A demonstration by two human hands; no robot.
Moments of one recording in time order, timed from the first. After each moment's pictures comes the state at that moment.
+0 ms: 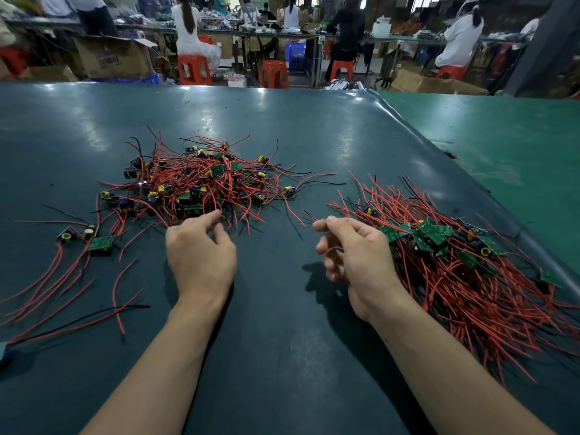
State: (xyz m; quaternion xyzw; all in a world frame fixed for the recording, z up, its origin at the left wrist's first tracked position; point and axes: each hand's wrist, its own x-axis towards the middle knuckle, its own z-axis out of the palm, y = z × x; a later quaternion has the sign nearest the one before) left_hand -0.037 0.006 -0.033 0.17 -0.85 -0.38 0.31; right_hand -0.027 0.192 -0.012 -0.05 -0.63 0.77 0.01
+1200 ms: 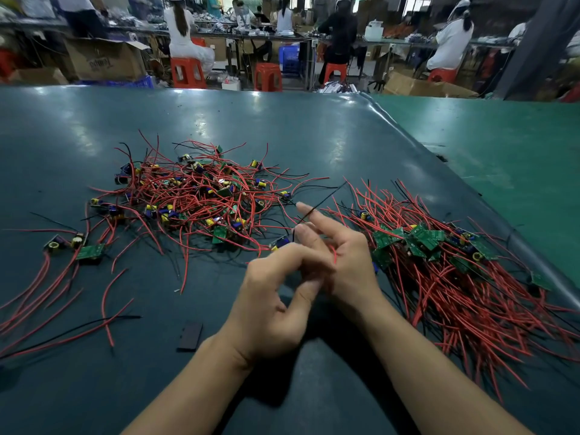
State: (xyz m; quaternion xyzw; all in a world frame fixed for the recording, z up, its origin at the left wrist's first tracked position) left_hand 0.002 0.066 -0.031 -0.33 -0.72 -0.56 0.23; right_hand -0.033 0.183 -0.018 0.10 -0.65 0.75 0.07
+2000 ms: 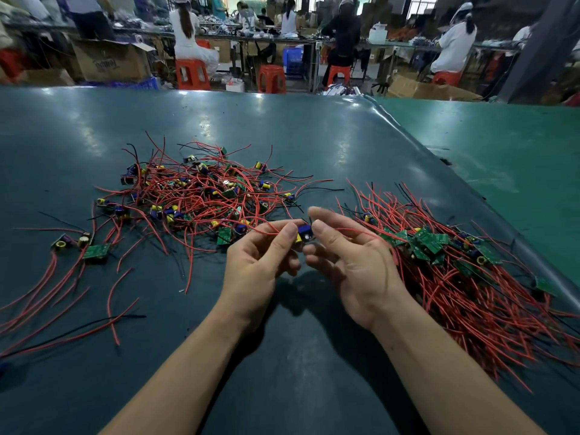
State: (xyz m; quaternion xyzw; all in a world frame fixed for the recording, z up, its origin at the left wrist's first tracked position) left_hand -0.023 0.064 -0.025 -0.06 -0.55 -0.83 0.08; right_hand -0.021 0.190 0.003 0.00 -0.51 0.86 -0.04
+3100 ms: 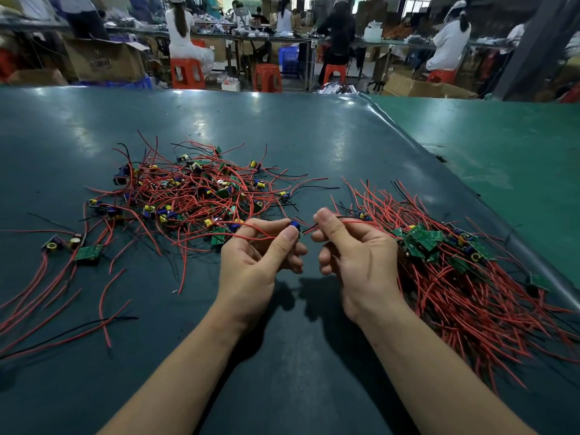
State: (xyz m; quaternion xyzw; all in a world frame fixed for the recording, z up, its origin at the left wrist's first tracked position) left_hand -0.023 0.067 -0.025 -0.08 -0.56 -0.82 0.11; right_hand -0.027 0.190 -0.001 -0.05 -0.56 0.82 0.10
